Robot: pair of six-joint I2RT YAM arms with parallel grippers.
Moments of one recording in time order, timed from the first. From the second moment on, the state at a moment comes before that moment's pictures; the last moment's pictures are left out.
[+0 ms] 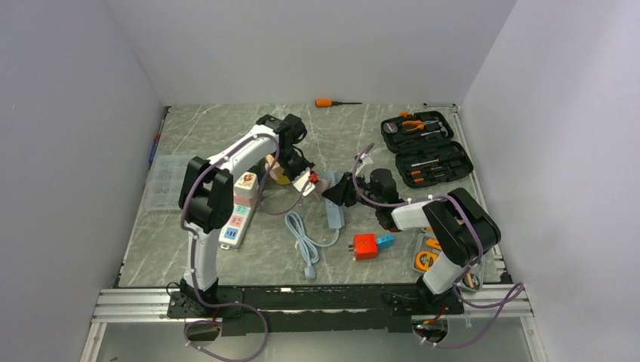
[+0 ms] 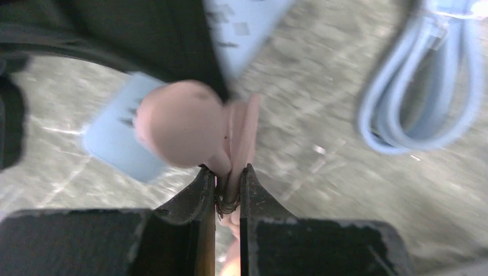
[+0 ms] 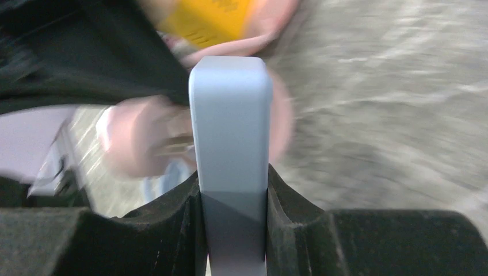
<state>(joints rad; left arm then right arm) -0.52 2.07 1.79 -1.21 0.71 2.04 0.48 1.66 0.52 0.85 -0.49 0.56</state>
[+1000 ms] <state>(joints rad) -0.44 1.91 1.79 -1.16 0.59 1.58 0.34 1.68 0.94 0.38 -0.01 0.49</state>
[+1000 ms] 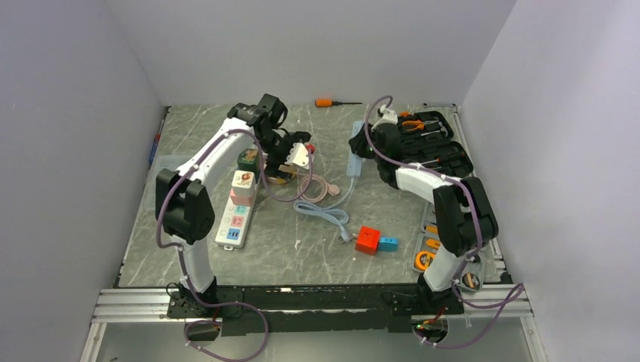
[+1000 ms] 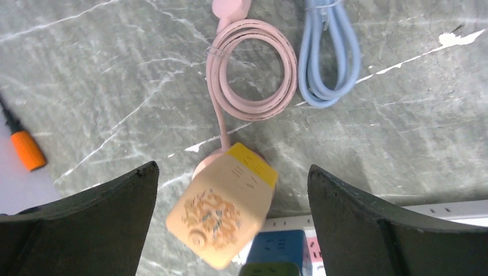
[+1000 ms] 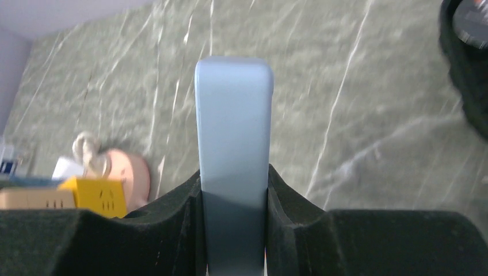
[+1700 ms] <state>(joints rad) -0.44 1.36 1.42 -1.10 0.41 1.07 0.26 2.27 1.77 -0.22 0.17 0.46</state>
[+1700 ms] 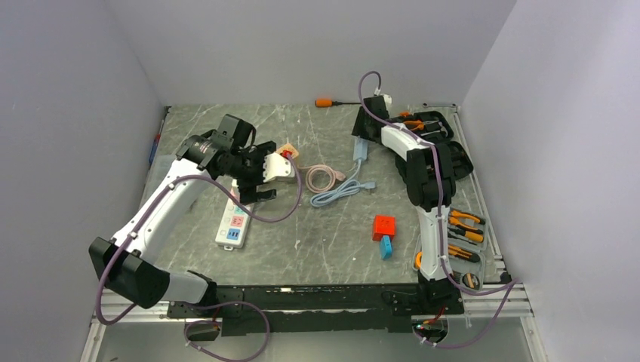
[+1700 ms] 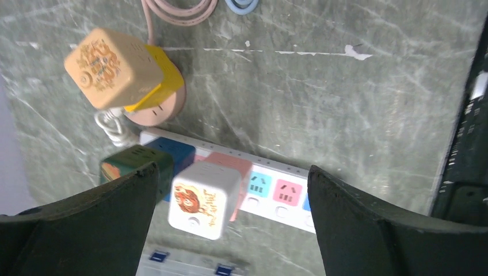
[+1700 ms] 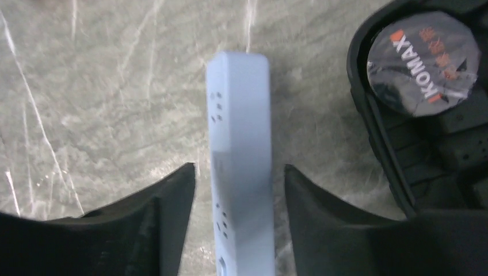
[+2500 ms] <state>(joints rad) -0.44 1.06 1.21 -1.18 0.27 0.63 0.53 1.42 1.04 -0.50 0.40 0.56</state>
